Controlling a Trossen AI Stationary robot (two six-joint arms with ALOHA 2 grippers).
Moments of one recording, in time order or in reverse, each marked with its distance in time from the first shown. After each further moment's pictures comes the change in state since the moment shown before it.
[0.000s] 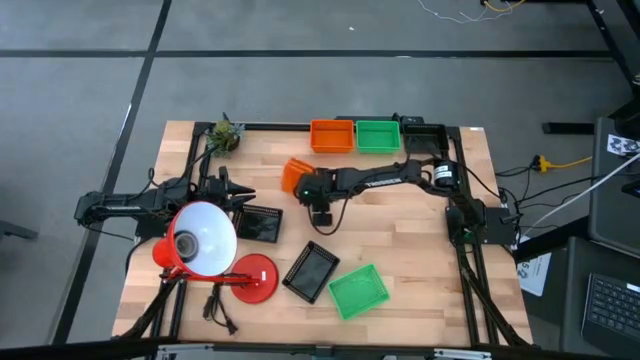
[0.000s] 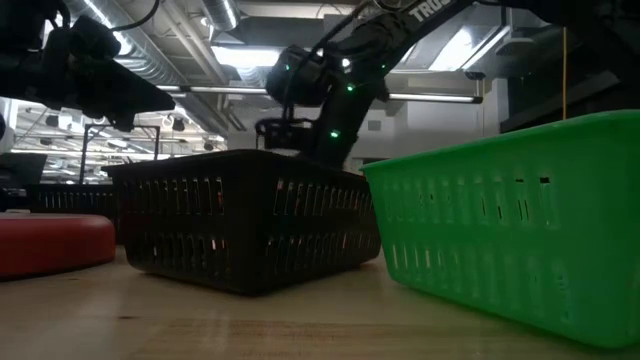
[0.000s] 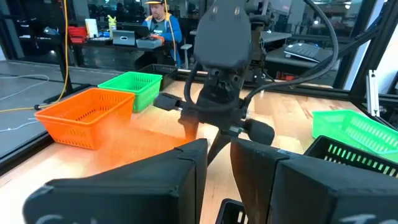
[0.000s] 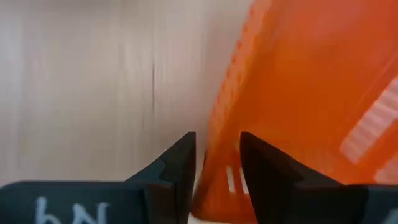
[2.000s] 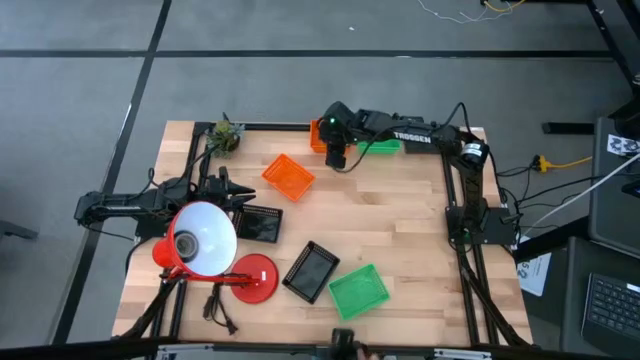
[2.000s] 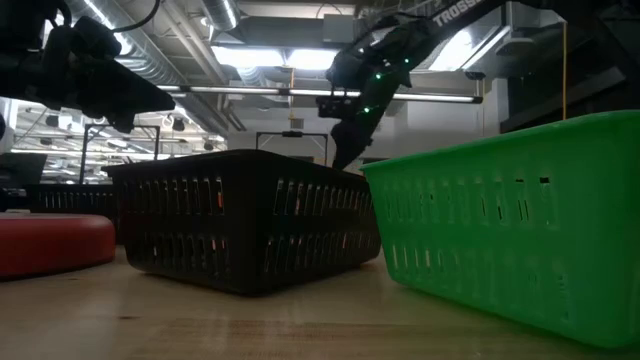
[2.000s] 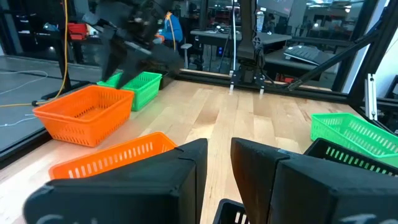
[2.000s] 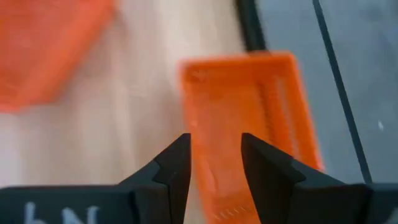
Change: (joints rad) left arm 0.000 0.000 0.000 0.001 0.000 -0.026; right arm -0.363 -0.204 -0.001 0.003 -0.078 -0.183
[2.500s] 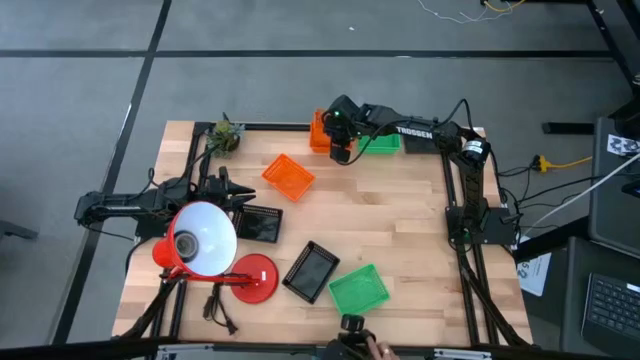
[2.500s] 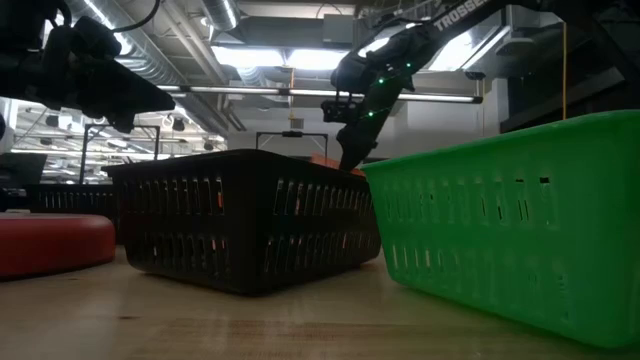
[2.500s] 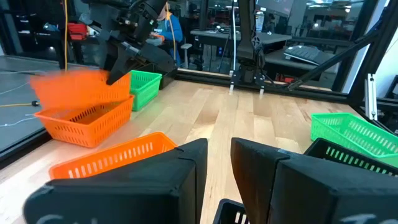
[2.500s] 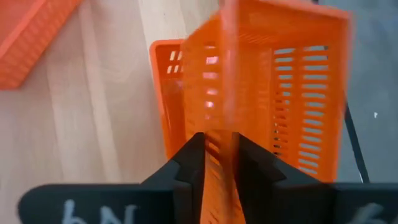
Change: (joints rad) left arm 0.000 0.000 0.000 0.000 0.000 0.000; right arm -0.058 0.002 0.000 -0.016 0.023 -0.024
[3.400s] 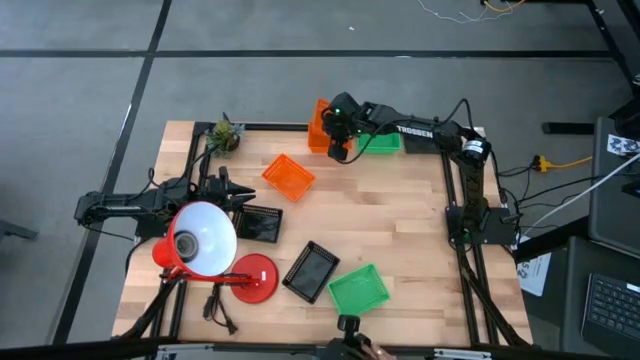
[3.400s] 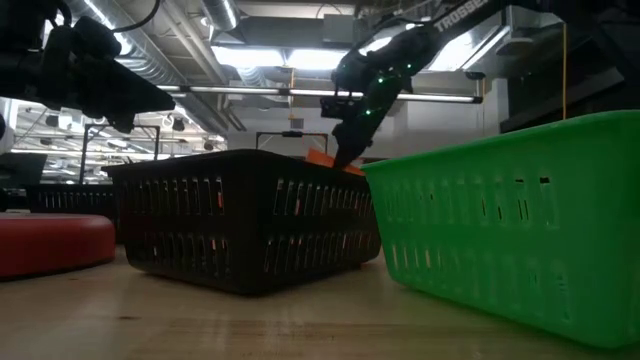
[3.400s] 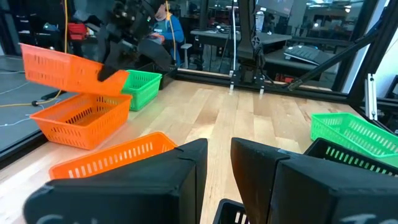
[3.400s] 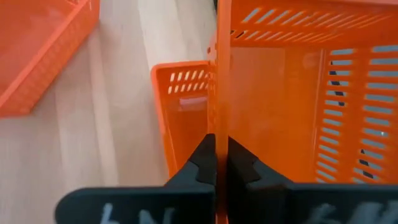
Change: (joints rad) left arm 0.000 0.000 0.000 0.000 0.000 0.000; right arm -0.007 0.000 0.000 0.055 -0.062 -0.003
